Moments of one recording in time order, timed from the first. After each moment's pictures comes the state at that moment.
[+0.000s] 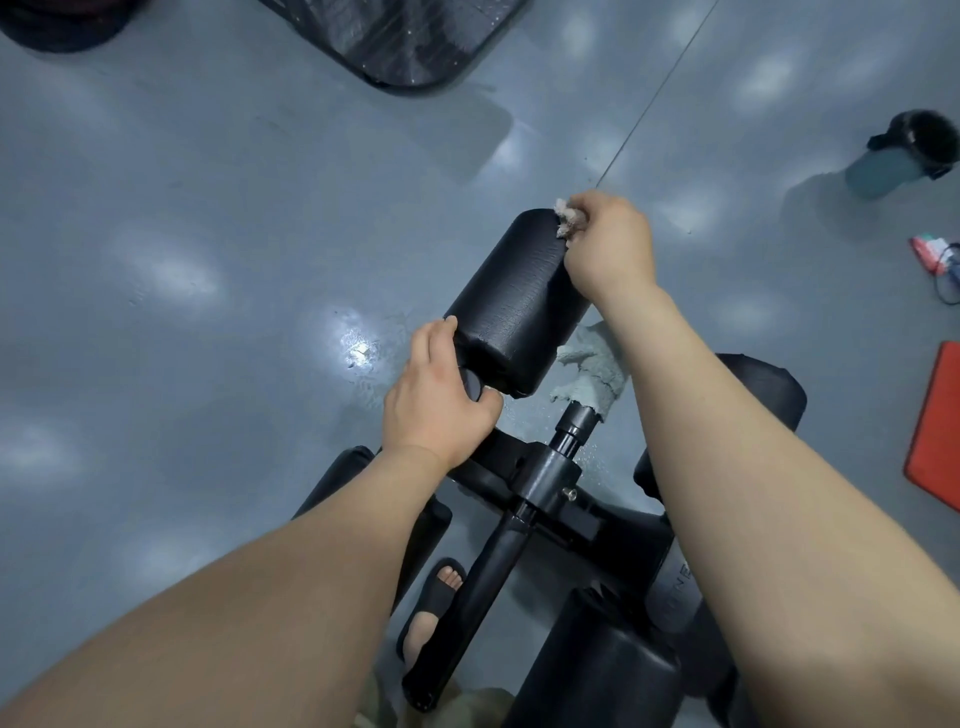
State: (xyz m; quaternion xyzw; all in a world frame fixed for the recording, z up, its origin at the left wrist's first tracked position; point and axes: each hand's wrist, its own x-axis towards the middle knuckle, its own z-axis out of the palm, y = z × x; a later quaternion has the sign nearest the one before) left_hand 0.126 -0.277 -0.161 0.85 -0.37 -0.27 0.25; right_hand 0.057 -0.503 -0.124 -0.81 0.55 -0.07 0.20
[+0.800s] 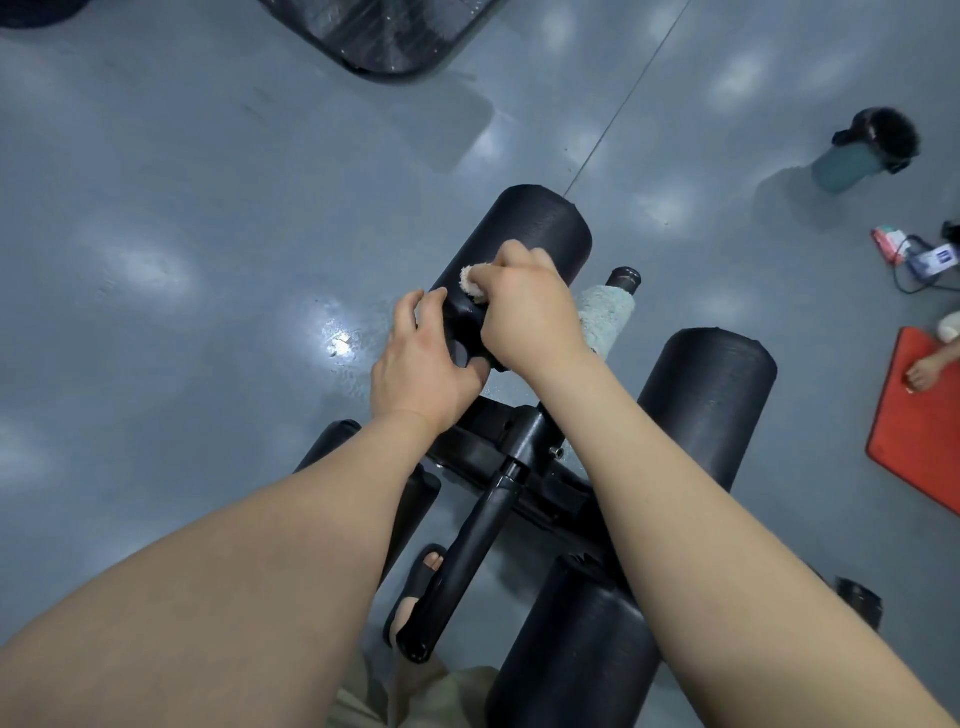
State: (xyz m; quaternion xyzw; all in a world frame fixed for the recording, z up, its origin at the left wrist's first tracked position) left_hand 0.127 -0.275 -0.165 0.85 -0.37 -0.27 0.26; right_hand 0.054 -0.386 -0.115 -0.91 0.40 0.00 0.13
